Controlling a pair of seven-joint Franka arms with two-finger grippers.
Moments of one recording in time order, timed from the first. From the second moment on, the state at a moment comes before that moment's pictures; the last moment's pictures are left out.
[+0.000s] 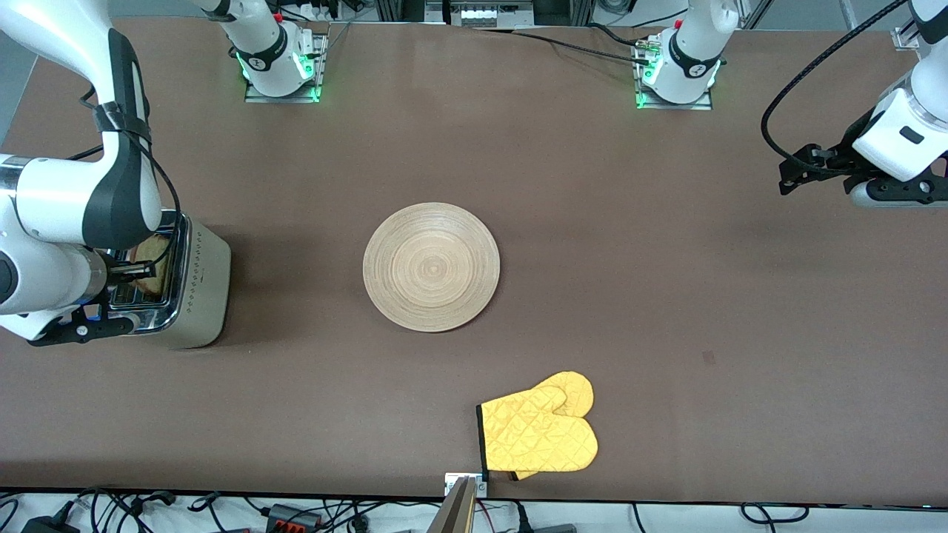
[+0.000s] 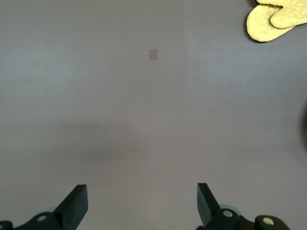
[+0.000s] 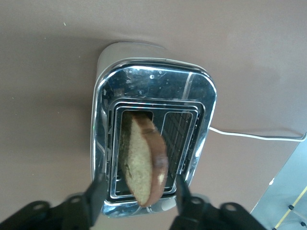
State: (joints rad) left arm -0.05 -0.04 0.00 -1.72 0.02 1.64 -0.07; right arm 0.19 0.57 -0.23 -1.25 -0.19 1.52 -0.17
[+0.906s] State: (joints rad) left arm -0.05 -0.04 0.00 -1.72 0.02 1.64 -0.07; right arm 0.17 0.45 -0.24 -1.12 0.09 1.51 -0.12
